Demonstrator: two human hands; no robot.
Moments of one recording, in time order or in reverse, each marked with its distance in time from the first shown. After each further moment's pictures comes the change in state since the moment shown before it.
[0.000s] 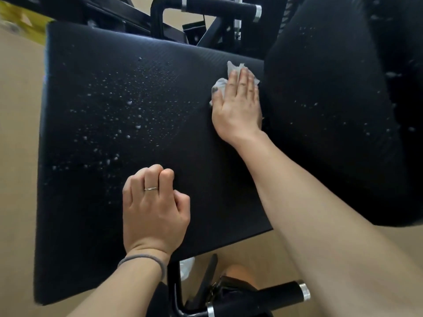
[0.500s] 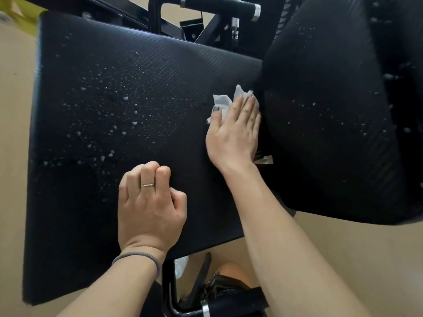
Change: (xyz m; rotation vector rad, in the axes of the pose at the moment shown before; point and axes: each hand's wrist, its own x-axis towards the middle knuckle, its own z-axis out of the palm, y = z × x) left_hand 0.001 0.001 0.000 -0.014 0.022 -0.003; right_hand -0.060 -0.008 0.011 0.052 0.077 0.183
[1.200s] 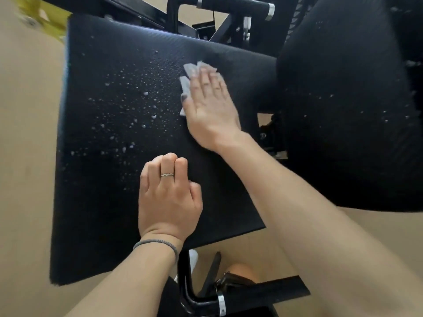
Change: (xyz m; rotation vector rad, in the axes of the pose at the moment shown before) left_hand 0.001 0.000 0.000 0.051 -0.016 0.017; right_hand 0.016 -0.054 0.001 -0.037 -0.131 -0.509
